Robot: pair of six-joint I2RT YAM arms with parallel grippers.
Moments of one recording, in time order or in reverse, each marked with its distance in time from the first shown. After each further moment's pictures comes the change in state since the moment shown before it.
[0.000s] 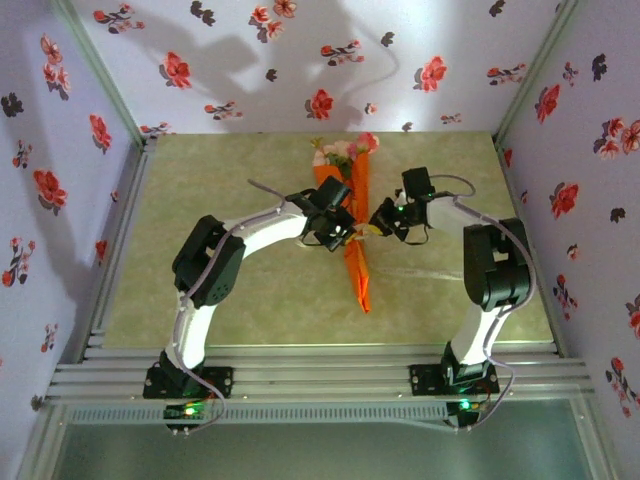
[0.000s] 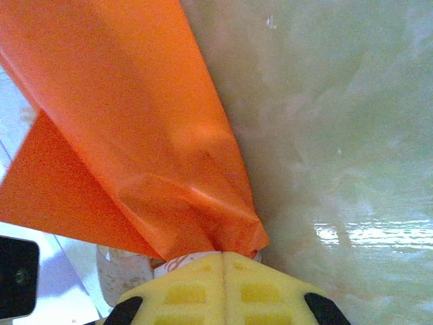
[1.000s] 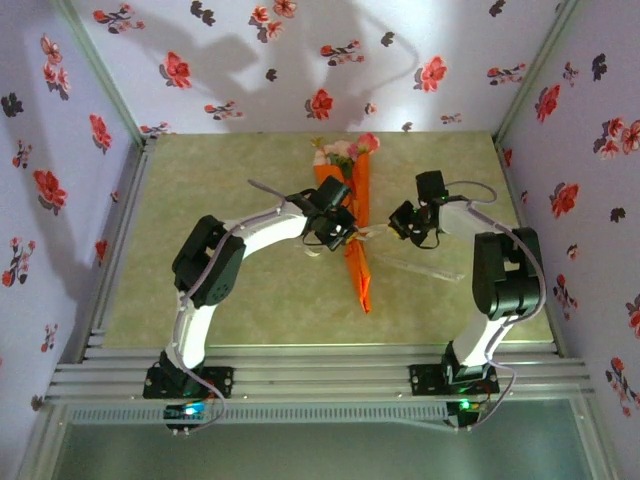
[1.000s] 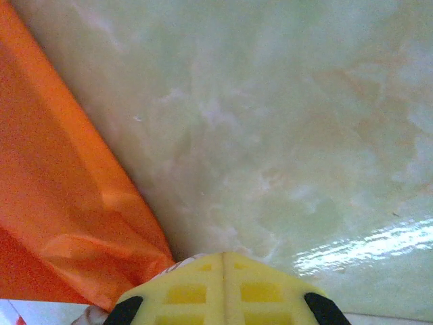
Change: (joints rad) left arm 0.000 0.000 -0.004 0.029 0.002 -0.001; right arm -0.060 -0.077 -0.075 -0.054 0.203 0.103
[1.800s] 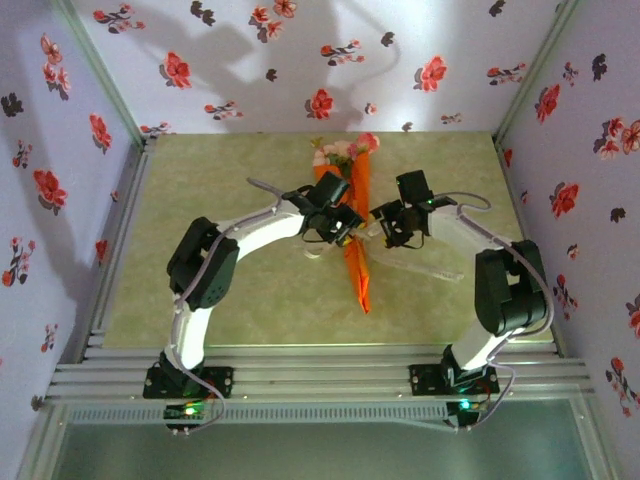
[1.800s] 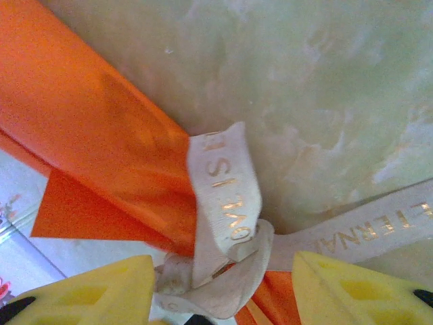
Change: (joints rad) left arm 0.001 -0.051 0.002 0.001 0.045 0.001; right arm 0.144 -0.095 0.008 -0.015 0.059 0.447
